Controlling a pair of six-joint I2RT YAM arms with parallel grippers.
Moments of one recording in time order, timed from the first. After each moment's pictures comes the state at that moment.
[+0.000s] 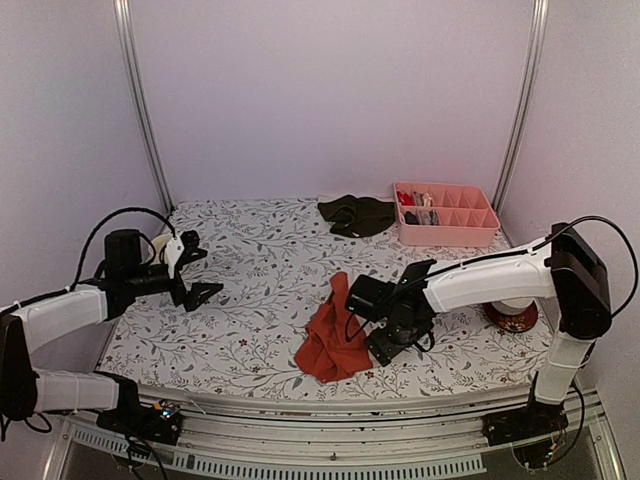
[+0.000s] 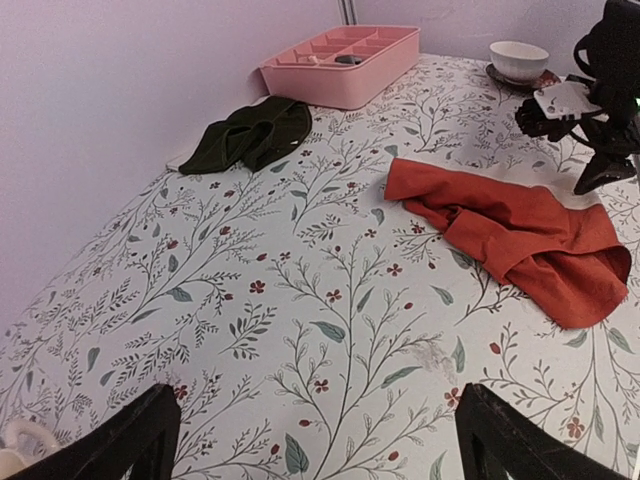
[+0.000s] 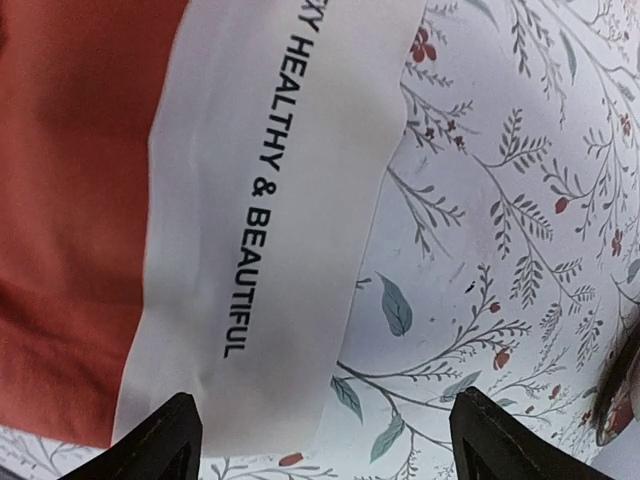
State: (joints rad) left arm -0.10 1.10 0.48 0.15 0.74 0.55; right arm 1.06 1.85 1.19 -0.83 0.36 0.45
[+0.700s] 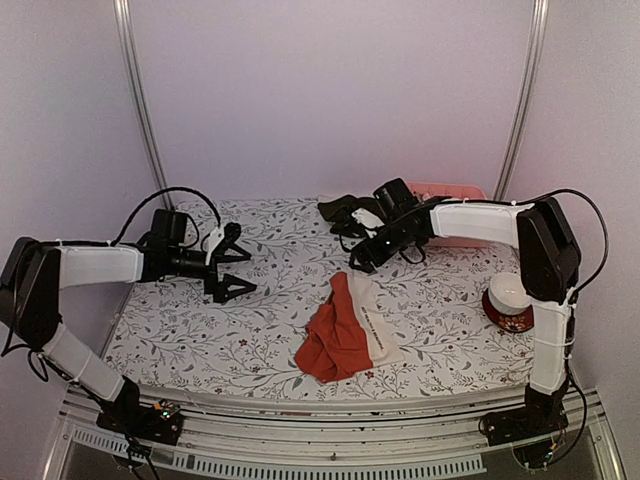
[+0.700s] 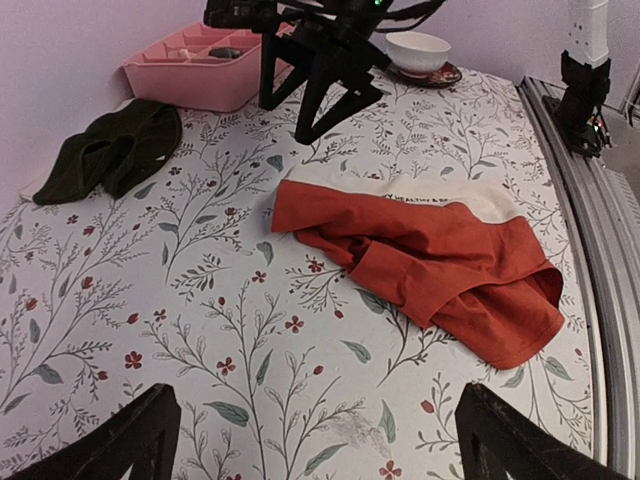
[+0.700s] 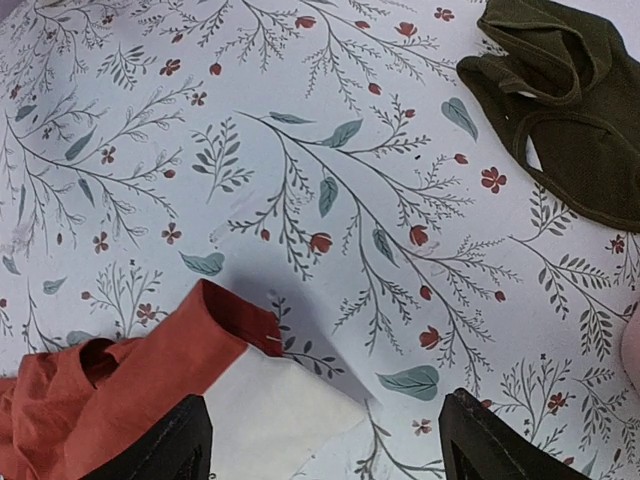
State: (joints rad) left arm -0.28 1.50 0.78 0.02 0.87 0.57; right arm 0.63 2.05 1.59 -0.45 -0.13 -0.12
